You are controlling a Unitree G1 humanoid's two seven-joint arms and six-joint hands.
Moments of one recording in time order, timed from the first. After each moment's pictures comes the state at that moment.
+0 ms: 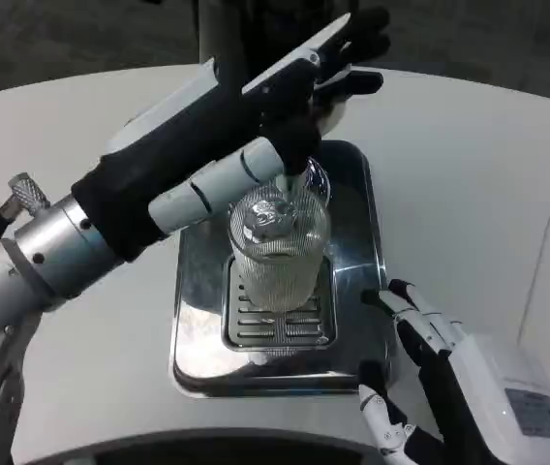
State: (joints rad) left arm -0.59 0.46 0.05 -0.03 -0.26 -0.28 -0.77; right arm 0.32 -0.11 0.30 -0.59 -1.02 0.06 -0.05
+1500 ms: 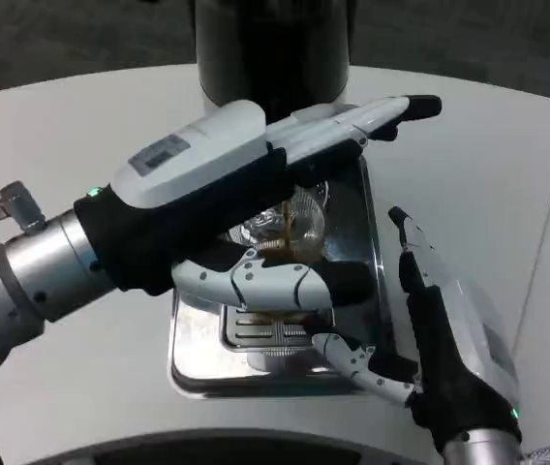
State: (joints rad) left arm -0.56 0.61 0.00 -0.10 0.03 -0.56 -0.66; right arm -0.01 0.05 0.26 -0.29 -0.73 0.16 -0.15
